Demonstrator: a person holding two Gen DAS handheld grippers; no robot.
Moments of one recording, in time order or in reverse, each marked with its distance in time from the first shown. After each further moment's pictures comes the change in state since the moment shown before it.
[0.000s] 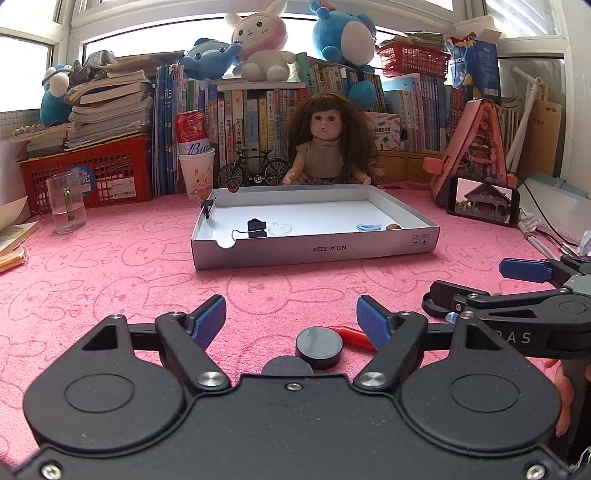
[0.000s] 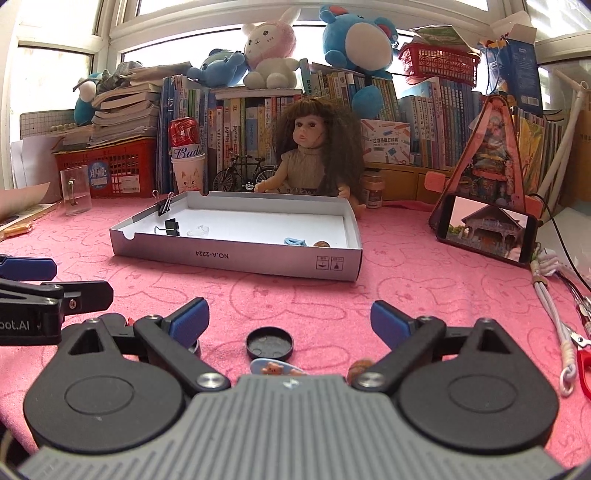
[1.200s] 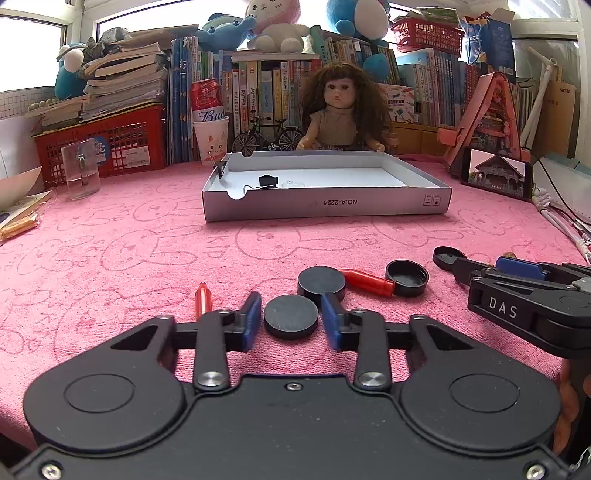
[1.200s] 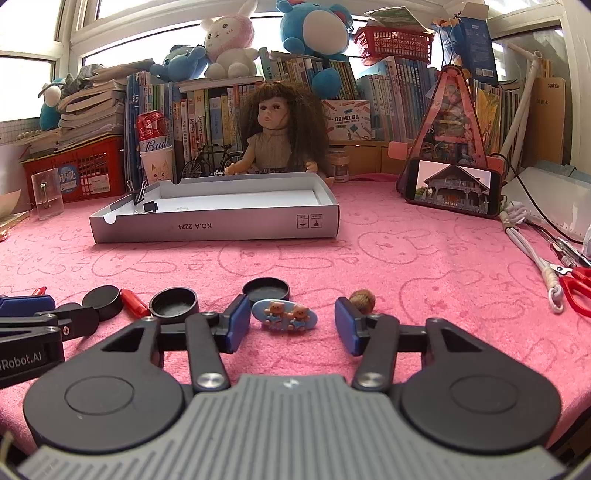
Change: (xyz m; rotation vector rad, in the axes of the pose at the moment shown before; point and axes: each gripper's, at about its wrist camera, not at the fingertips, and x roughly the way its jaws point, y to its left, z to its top) left arm 0.002 -0.005 -0.030 -0.026 0.076 0.059; right arm -0.005 0.016 -0.029 0.098 0.021 -0.110
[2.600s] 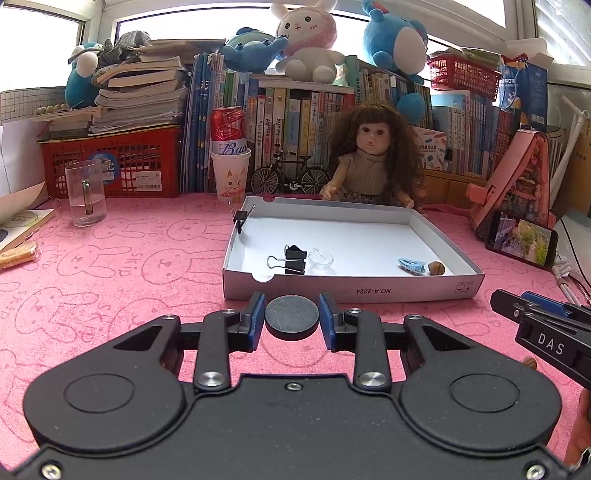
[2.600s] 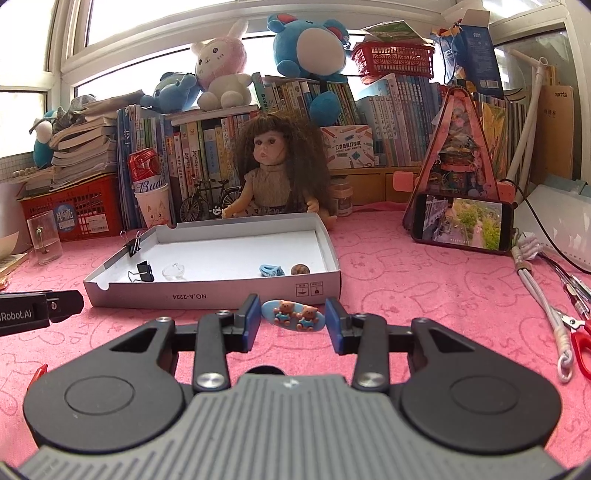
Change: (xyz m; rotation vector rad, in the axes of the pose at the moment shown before) left arm 0.033 0.033 0.081 -0.102 -0.037 0.008; right arm 0.020 -0.012 0.057 0.039 -0.045 0.033
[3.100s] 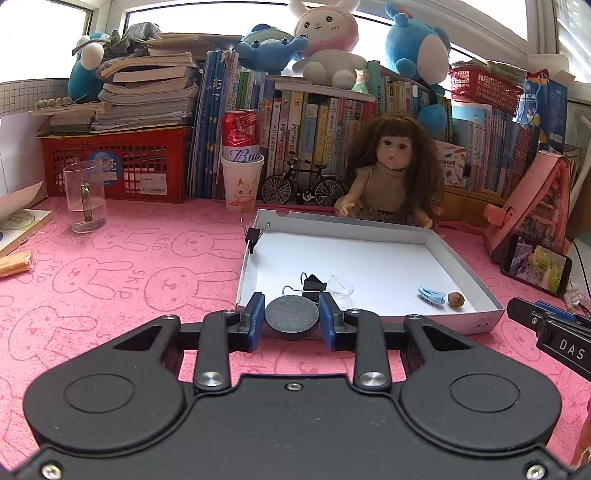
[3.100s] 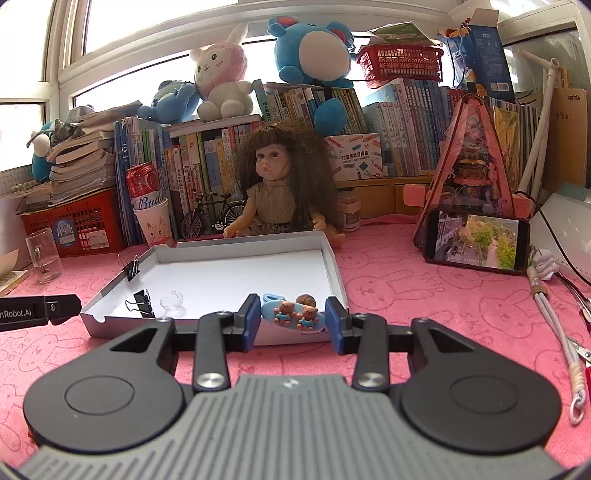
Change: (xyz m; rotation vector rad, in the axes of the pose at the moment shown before) left arm 0.031 0.019 0.032 -0.053 0.008 0.009; right arm 0.026 -0.004 0.028 0.020 0.003 0.029
